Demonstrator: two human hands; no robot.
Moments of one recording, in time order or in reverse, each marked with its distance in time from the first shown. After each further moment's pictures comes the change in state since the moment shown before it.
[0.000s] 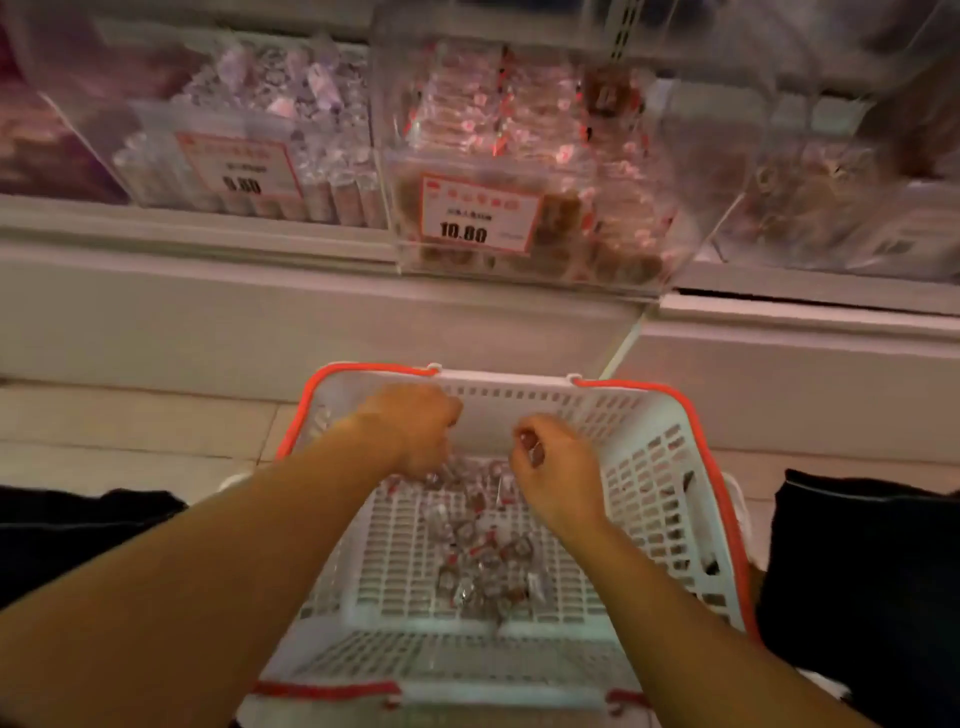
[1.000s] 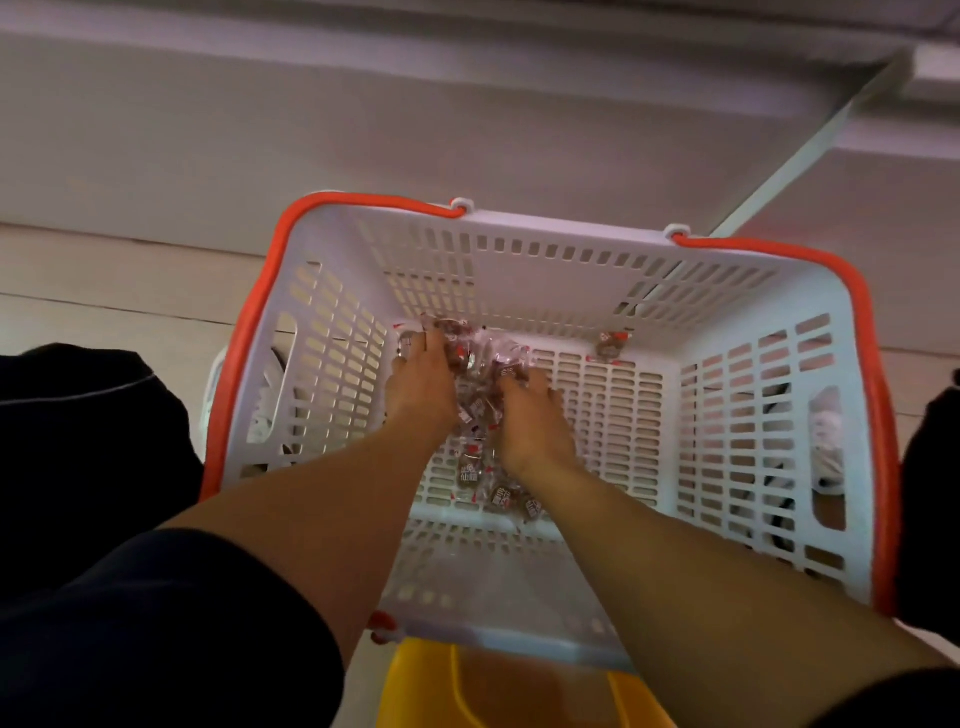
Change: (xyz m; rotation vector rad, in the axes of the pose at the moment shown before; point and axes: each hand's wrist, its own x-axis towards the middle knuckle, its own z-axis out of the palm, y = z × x) left_hand 0.049 0.005 0.191 -0.415 -0.032 -0.664; right_hand -0.036 0.049 0.138 -0.239 -0.646 0.332
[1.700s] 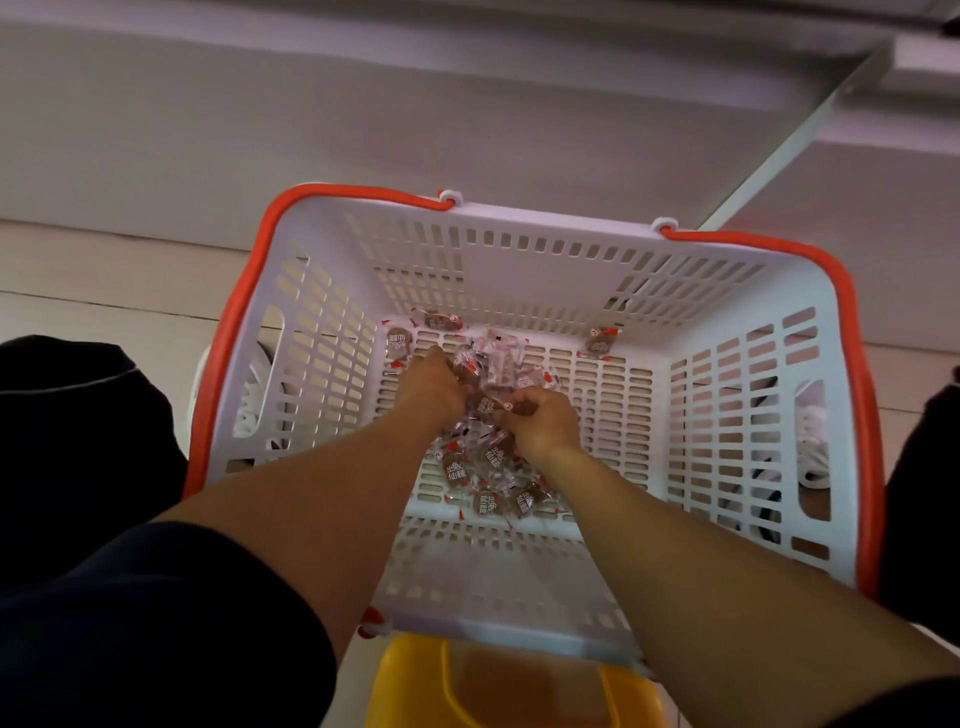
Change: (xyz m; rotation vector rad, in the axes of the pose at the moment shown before) left_hand 0.010 0.012 0.015 -0.265 -0.149 -0.122; right_hand 0.003 0.024 -0.003 0.730 0.012 0.289
